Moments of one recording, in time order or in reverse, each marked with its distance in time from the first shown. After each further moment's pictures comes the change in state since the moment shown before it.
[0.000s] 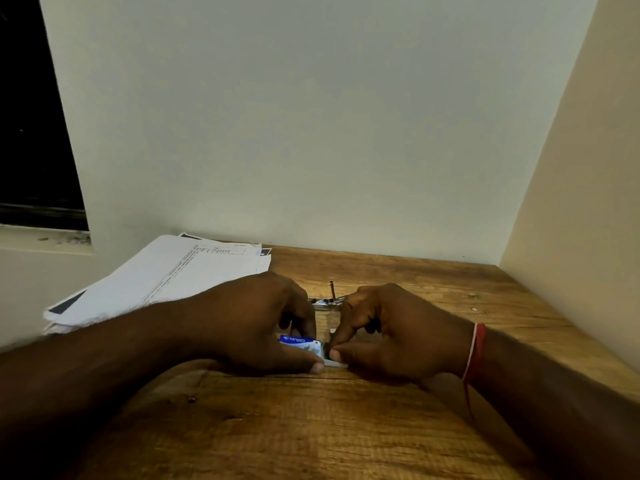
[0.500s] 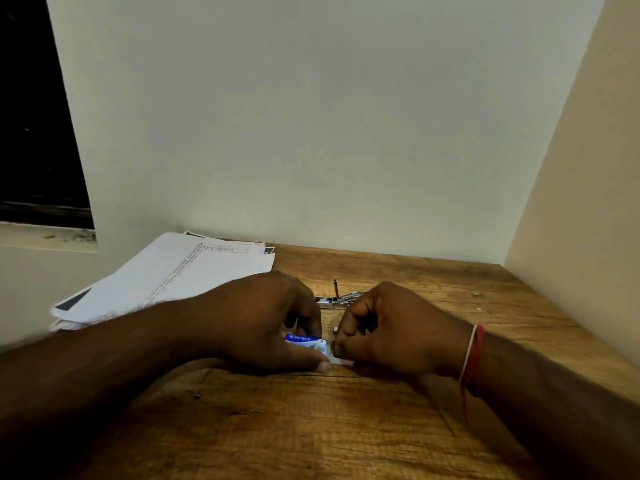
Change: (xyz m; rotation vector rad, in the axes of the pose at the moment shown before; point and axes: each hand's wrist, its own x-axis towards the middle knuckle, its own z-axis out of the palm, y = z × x) left_hand 0.000 0.003 0.002 0.023 0.023 0.023; right_hand 0.003 -0.019 0.001 0.100 -0.011 0.364
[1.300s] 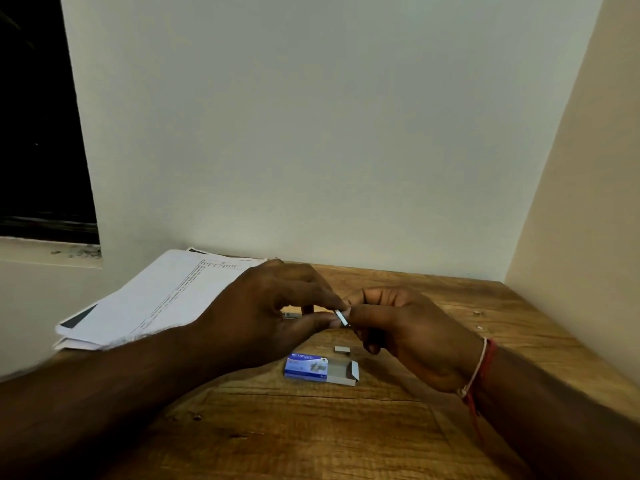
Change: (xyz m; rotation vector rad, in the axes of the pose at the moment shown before) left_hand 0.009 -0.006 0.009 -0.138 0.620 0.291; right_hand 0.009 0.011 -0.002 0.760 0.059 -0.059
